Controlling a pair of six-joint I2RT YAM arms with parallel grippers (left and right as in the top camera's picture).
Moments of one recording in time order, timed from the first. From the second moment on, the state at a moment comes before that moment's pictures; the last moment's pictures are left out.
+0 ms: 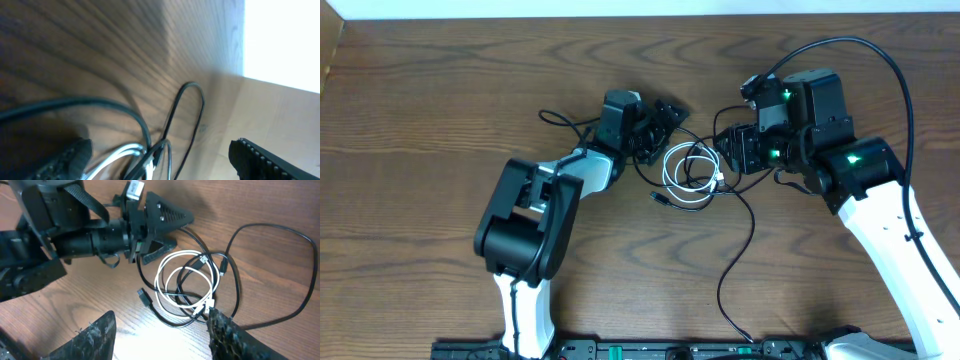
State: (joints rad) left arm -0.36 2.08 1.08 0.38 0.51 -1.27; right arm 0.33 1.38 1.26 -0.75 -0.32 0.17
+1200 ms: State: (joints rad) left arm -0.33 2.03 1.16 -0.09 0.37 -0.66; right arm 0.33 1.43 1.26 -0.83 -0.12 0.17
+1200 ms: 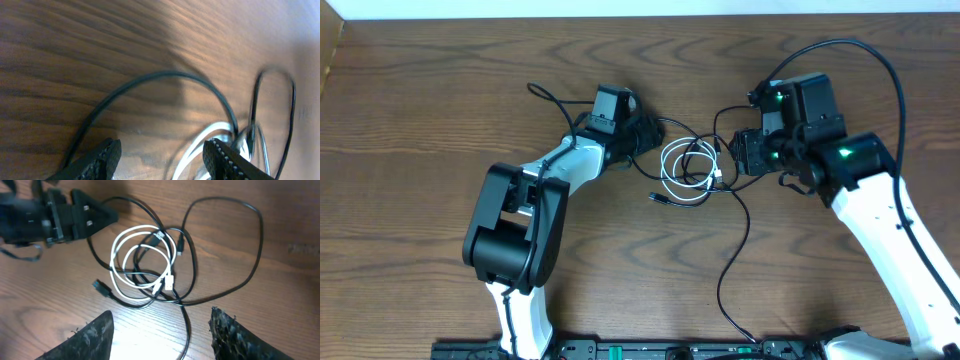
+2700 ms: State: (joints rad) left arm -0.39 1.18 1.08 -0.37 0.54 -0.39; right arm 0.34 1.66 1.26 -0.72 -0.23 0.20
